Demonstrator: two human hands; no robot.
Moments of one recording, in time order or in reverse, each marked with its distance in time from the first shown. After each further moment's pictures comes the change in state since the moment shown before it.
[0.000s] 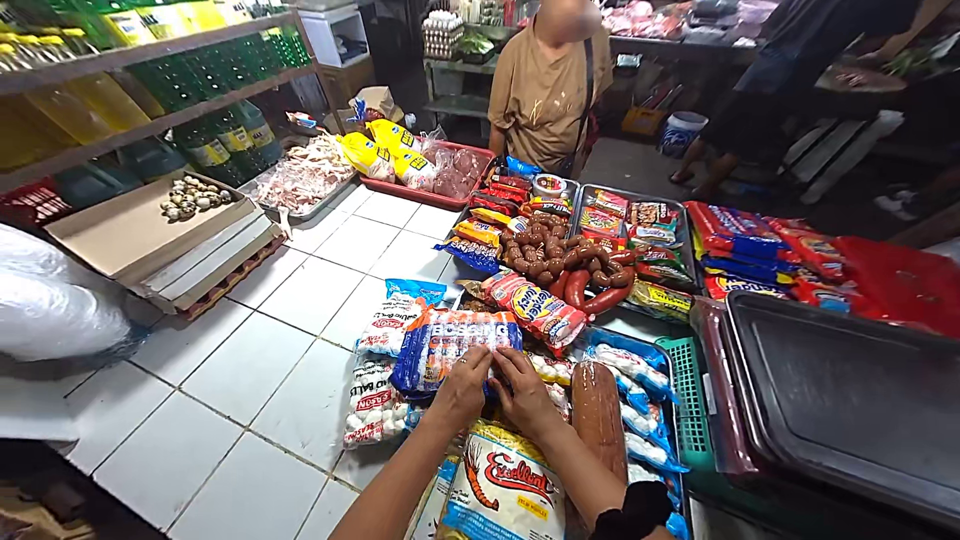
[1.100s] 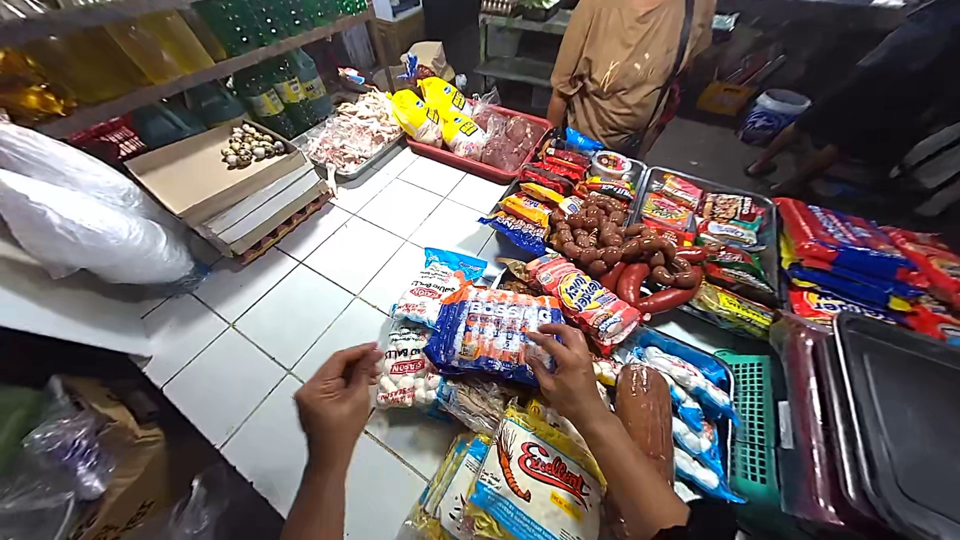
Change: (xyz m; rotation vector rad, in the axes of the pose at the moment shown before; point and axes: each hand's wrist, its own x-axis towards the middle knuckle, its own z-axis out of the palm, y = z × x) left_hand -0.105 -0.009 -0.154 -0.110 0.720 -0.435; right_hand 0.028 -0.023 -0.016 0.036 0.016 0.012
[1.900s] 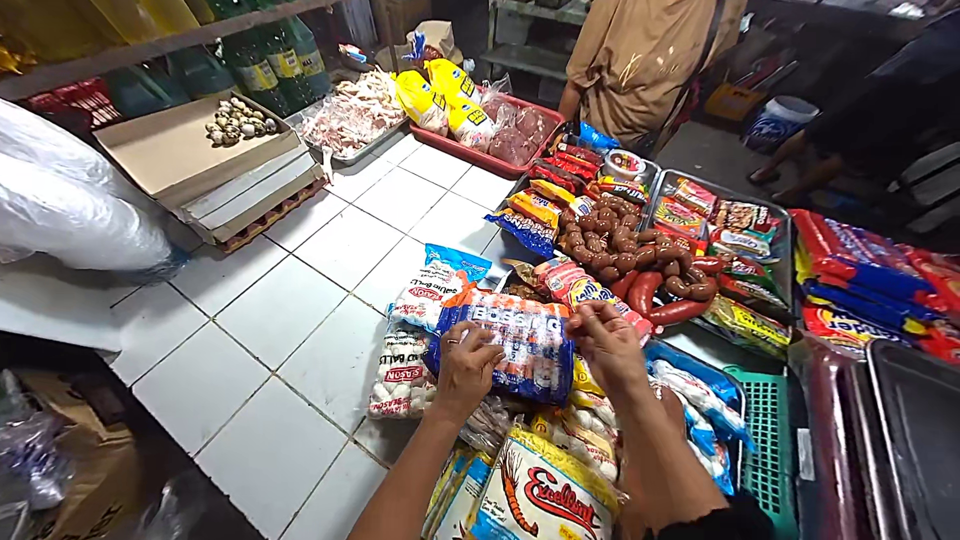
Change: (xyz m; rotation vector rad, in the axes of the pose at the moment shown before) left_hand -0.019 -0.033 0.159 0.130 -0.314 0.239; right_hand 0.060 0.000 -0.033 0.935 0.202 0.549
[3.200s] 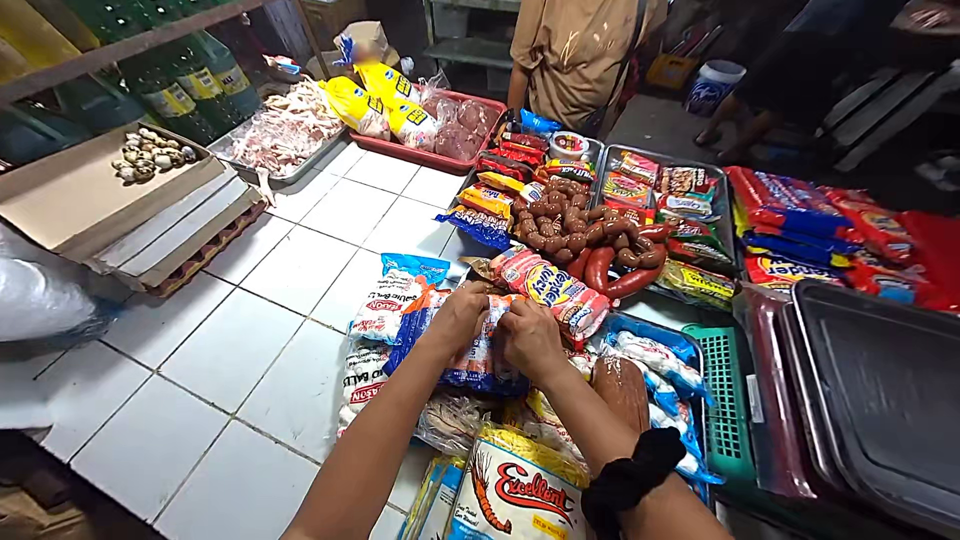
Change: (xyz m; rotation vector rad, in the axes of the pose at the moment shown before) left_hand 0.118 0.015 0.023 0.048 -0.725 0.099; right_hand 0.008 0.030 0.008 -1.392 -0.324 -0.334
